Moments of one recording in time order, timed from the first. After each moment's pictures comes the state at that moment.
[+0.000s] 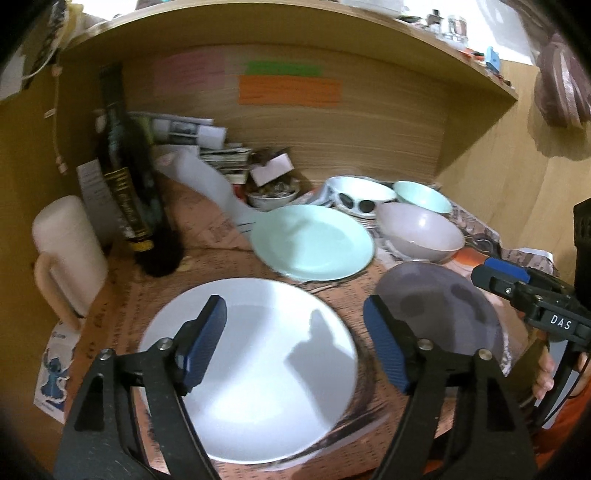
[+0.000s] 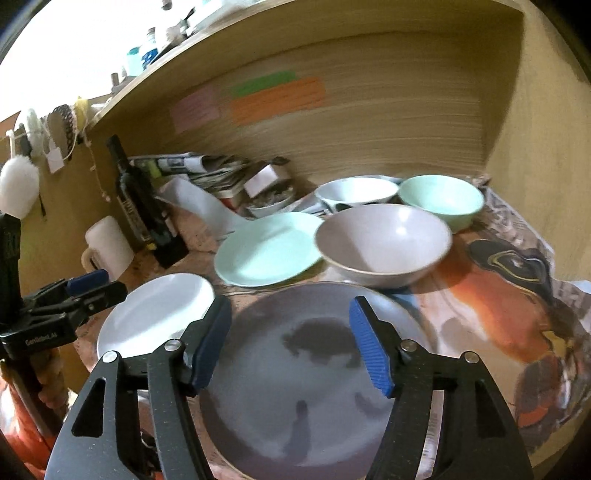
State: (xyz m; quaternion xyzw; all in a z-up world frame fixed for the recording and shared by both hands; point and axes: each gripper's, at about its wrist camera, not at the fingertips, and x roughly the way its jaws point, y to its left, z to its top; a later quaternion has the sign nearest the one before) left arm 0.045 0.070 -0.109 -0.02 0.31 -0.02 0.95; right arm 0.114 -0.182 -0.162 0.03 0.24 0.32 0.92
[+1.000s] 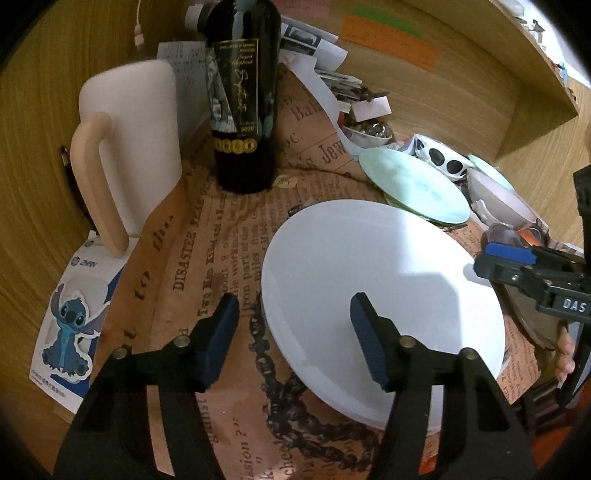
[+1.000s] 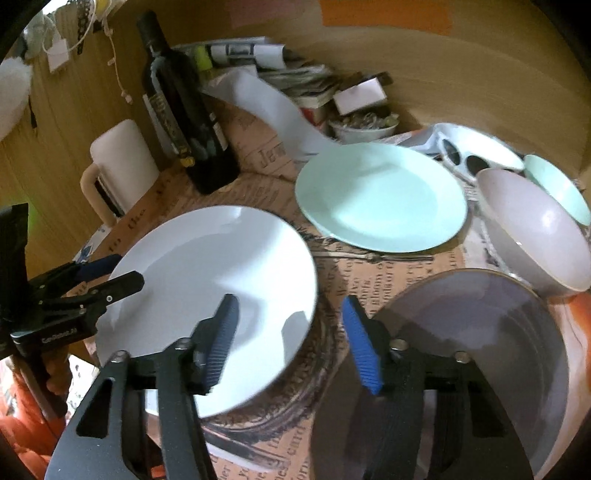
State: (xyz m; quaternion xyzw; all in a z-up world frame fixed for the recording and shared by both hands) left arm 0.041 0.182 -0.185 -0.08 0.38 0.02 0.92; right arm 0.134 -0.048 -0.196 -0.08 0.35 0.37 0.86
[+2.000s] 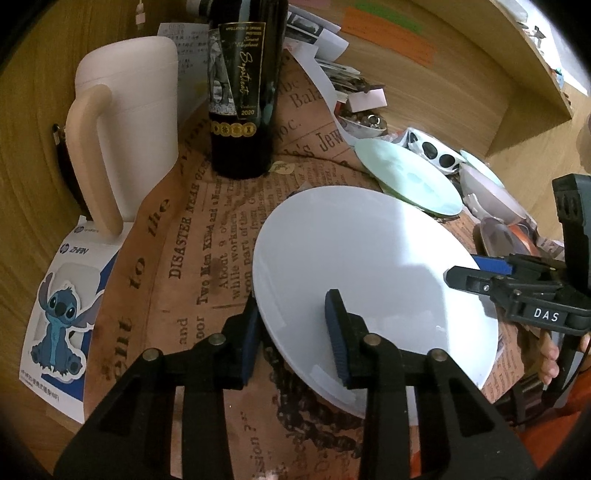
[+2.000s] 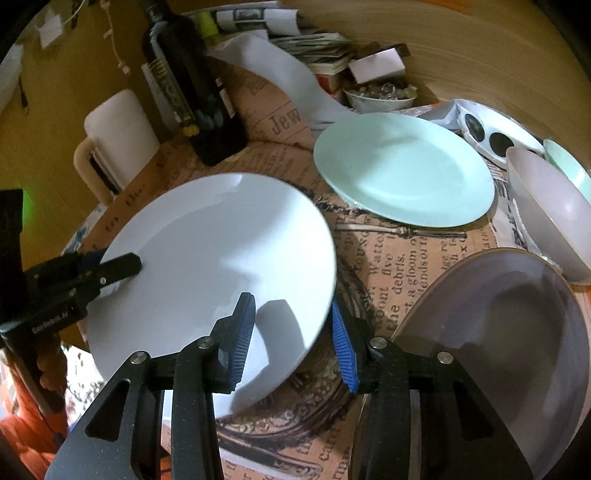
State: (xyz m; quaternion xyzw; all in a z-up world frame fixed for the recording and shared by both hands) left arm 0.039 0.193 -0.191 -0.10 0.39 -0.01 0.91; right arm 0.130 -0.029 -0.212 -0.09 0.38 0.37 0.84
